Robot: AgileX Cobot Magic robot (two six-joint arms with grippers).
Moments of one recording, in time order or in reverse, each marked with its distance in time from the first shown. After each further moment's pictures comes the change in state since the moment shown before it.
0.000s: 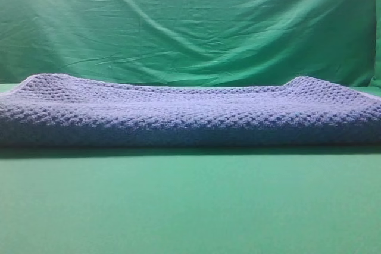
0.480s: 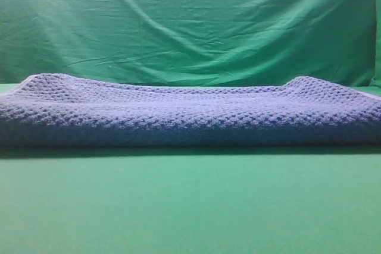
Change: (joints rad) left arm 0.117 -0.020 0.000 0.000 0.000 0.000; right arm -0.195 0.000 0.000 0.000 0.000 0.000
